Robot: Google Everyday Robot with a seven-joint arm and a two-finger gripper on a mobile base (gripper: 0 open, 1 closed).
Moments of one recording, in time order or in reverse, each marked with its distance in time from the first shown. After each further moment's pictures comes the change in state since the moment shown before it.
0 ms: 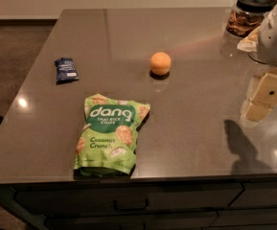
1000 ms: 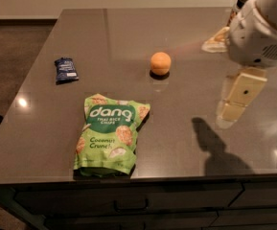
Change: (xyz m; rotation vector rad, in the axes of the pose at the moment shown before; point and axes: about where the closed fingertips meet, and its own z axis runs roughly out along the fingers) arm -0.055 0.011 0.013 -0.075 -0.130 -0.174
